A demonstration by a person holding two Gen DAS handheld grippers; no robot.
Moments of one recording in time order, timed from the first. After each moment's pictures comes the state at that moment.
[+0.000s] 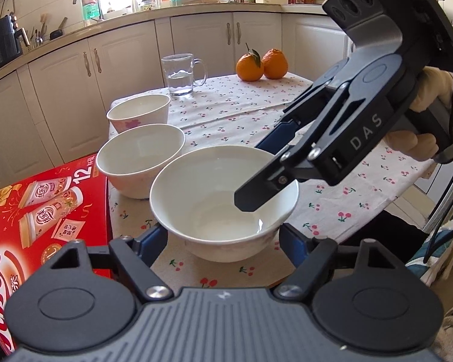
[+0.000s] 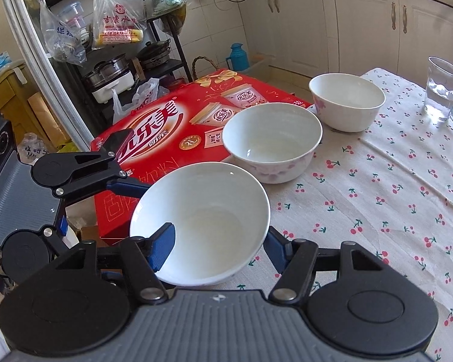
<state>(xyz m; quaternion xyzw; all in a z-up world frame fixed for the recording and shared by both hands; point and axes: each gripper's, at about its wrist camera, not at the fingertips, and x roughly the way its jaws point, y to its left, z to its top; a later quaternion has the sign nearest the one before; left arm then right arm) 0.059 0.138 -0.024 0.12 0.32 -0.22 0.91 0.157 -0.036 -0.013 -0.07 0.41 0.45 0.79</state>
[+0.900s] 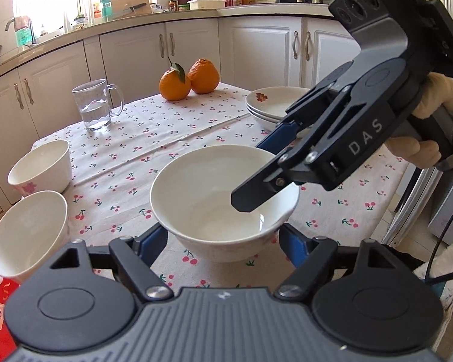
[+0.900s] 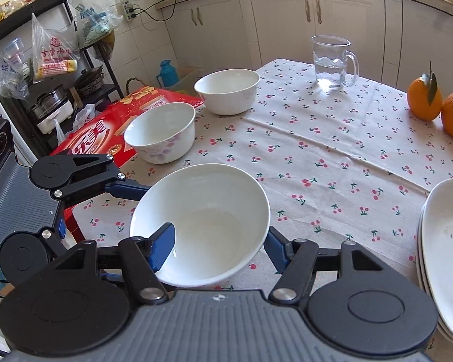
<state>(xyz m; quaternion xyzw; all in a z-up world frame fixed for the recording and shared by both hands) 0.104 0.045 -0.032 0.14 0.30 -0.33 0.88 0.156 -0.148 -0.015 -0.03 0.41 0.33 0.85</state>
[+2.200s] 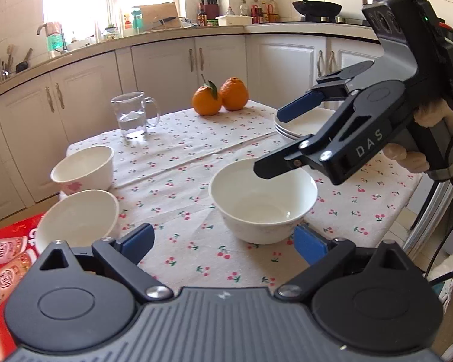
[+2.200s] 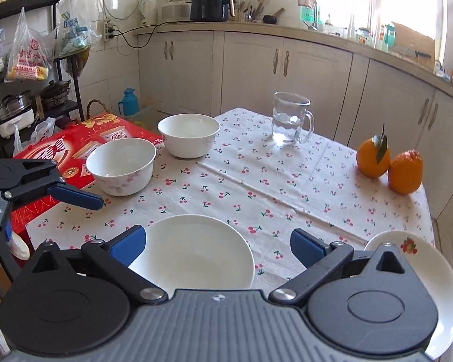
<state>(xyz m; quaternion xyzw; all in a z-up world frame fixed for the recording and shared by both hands) 0.082 0.083 -0.006 0.13 0.27 -0.27 0.91 0.138 -0.135 0.008 -0.12 0.30 0.26 0.91</state>
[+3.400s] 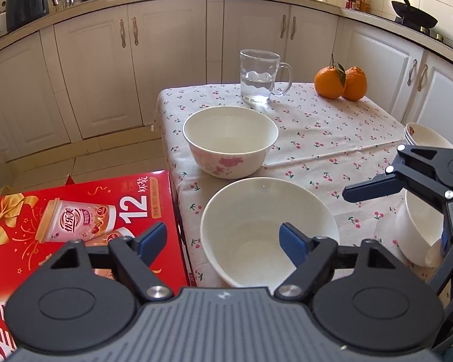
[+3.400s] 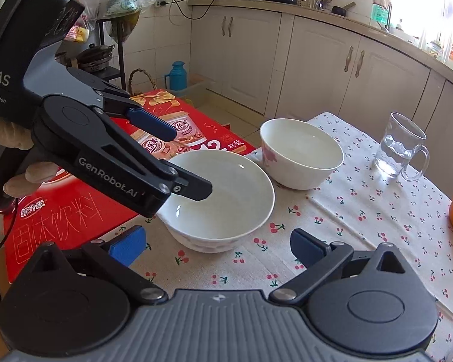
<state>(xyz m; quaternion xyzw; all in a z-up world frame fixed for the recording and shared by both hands) 0.221 0.204 -0.014 0.06 0.38 -0.17 0.91 0.189 0.028 -0.025 -0.16 0.34 0.34 0.86</state>
